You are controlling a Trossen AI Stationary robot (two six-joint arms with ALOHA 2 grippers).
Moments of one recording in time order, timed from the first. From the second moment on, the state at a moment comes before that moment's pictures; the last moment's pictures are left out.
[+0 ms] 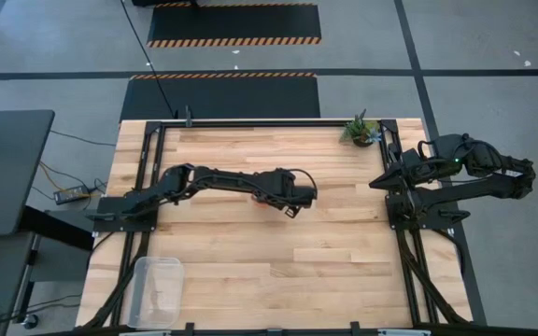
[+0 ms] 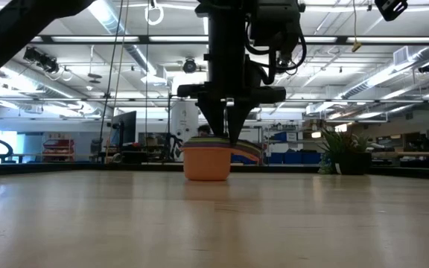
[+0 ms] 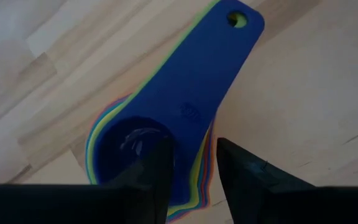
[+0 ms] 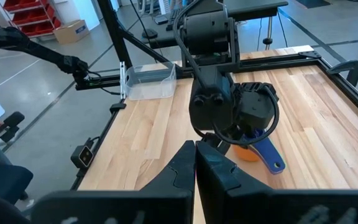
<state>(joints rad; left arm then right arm) -0.02 2.33 2.07 -1.23 -0.39 -0.96 0.02 0.43 0.87 -0.73 -0.15 0.14</state>
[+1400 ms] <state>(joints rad) -0.01 2.35 2.31 -1.02 -0.26 -0.93 0.02 0.43 0.87 -0.73 -0.15 0.14</state>
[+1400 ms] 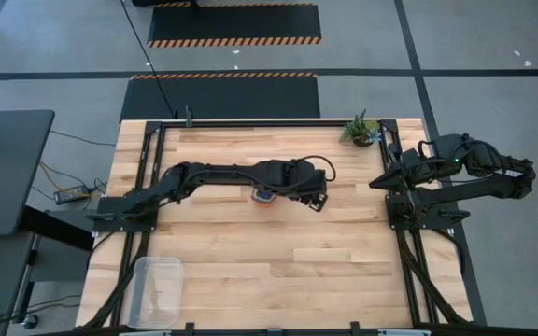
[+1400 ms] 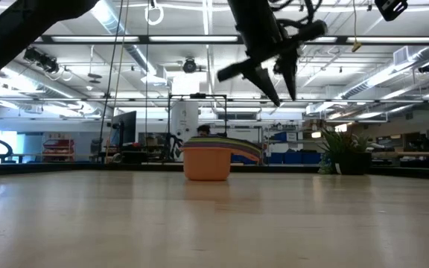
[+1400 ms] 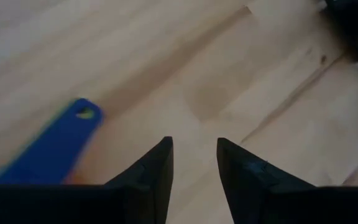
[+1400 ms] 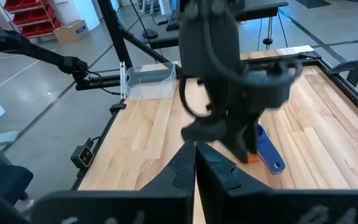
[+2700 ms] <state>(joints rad) -0.14 2.39 2.31 -1.35 -0.49 -1.25 0.02 0.43 0.87 -0.73 -0.15 0.14</state>
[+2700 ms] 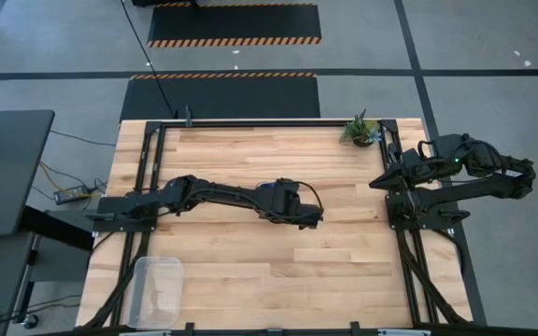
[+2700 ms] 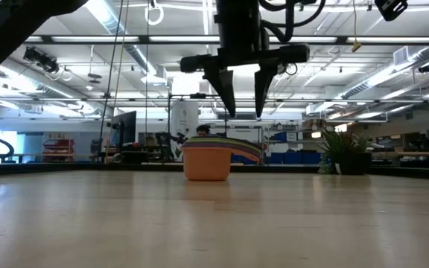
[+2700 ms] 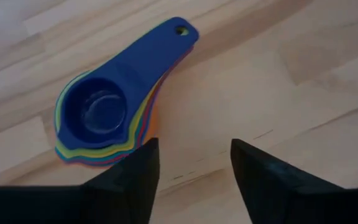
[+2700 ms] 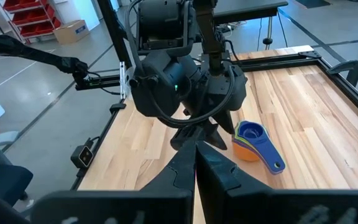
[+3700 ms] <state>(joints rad) -0.09 2.43 2.31 -1.39 -0.51 -1.13 0.02 0.43 0.87 -0.73 -0.15 0.14</state>
